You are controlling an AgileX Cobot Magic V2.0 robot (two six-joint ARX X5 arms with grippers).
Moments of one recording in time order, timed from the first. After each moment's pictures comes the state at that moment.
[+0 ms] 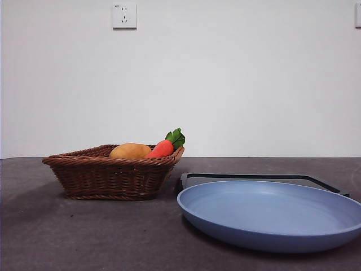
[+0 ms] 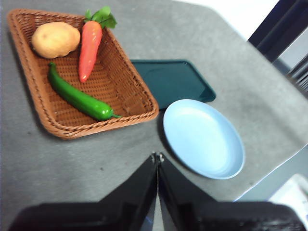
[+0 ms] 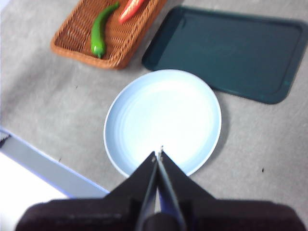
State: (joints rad) left arm 0.05 0.51 0.73 -0.80 0.70 -0.03; right arm 0.10 0.66 0.91 -1.04 -0.47 -0.09
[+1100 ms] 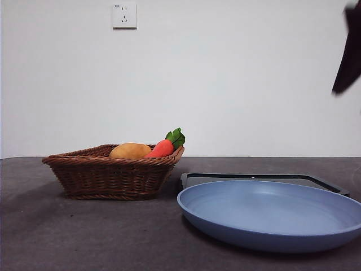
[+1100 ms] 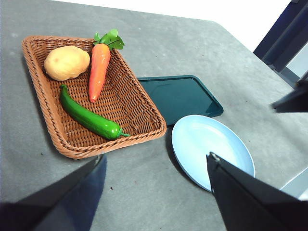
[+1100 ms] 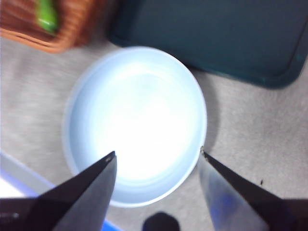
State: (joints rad) left arm 0.05 0.51 0.73 -0.72 0.68 -0.05; right arm 0.10 1.16 0.91 -0.85 -0.45 -0.10
